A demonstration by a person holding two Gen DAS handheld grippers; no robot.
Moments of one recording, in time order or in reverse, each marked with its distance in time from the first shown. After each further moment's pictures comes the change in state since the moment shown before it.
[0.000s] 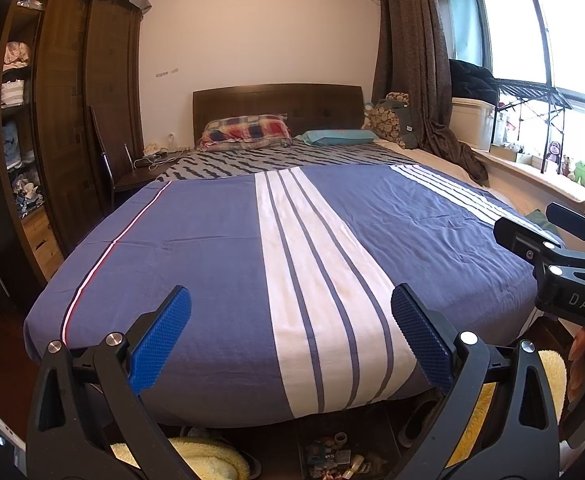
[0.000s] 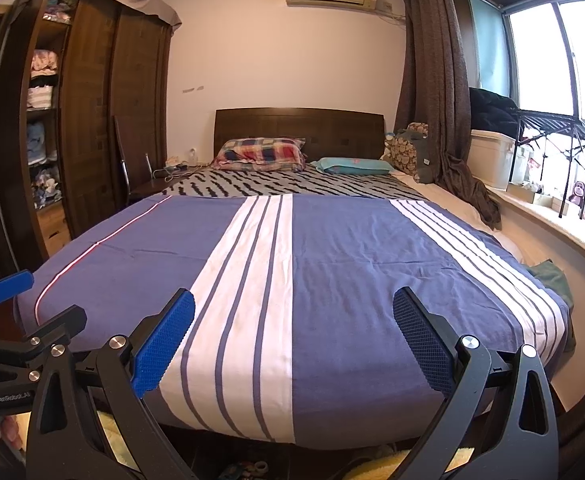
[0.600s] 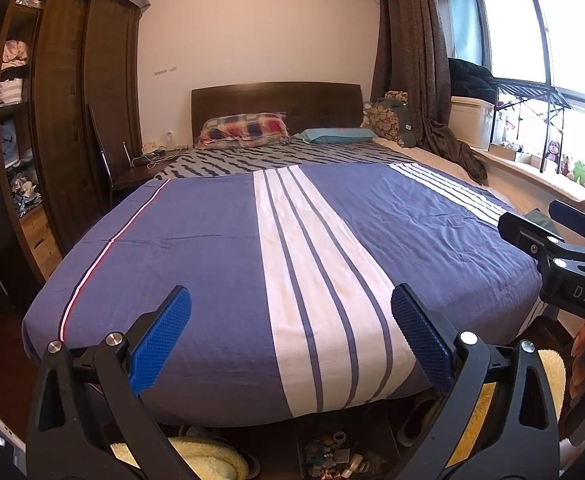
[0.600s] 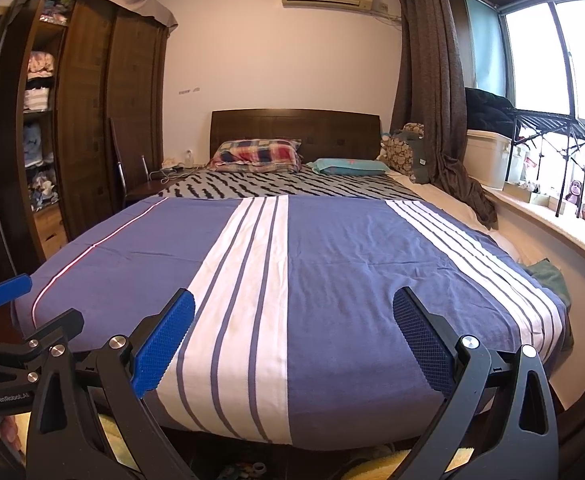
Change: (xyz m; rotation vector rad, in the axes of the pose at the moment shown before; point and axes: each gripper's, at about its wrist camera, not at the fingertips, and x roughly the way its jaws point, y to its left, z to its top) left arm 0.000 -0.001 0.000 0.003 0.004 -0.004; right arm -0.003 -0.006 0.002 0.007 -0.005 -0.012
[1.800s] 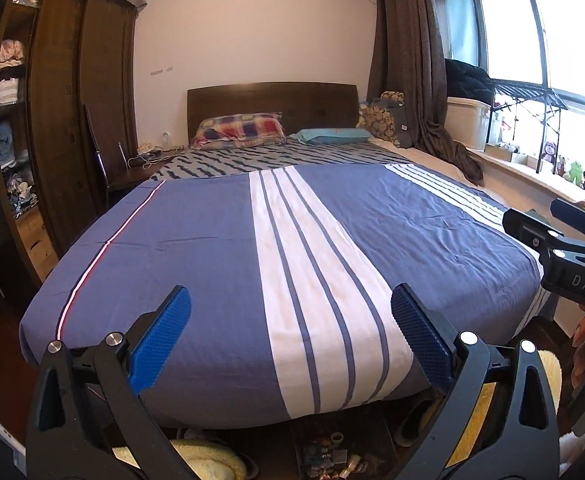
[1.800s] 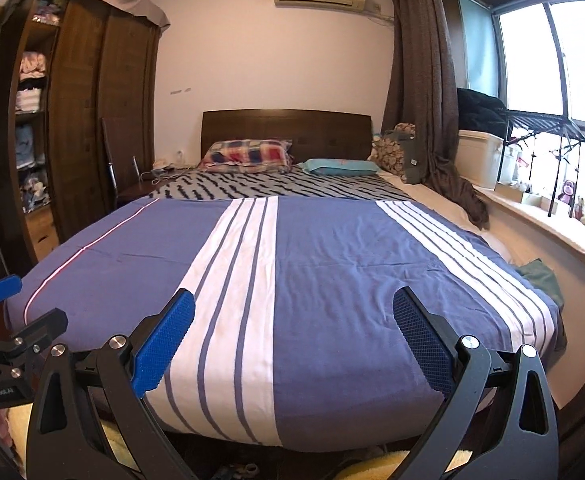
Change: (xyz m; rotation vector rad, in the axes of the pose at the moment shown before) left arm 0.002 -0.004 0.003 0.005 0.002 -0.017; right arm 0.001 -0.009 0.004 0.001 -0.002 -0.034
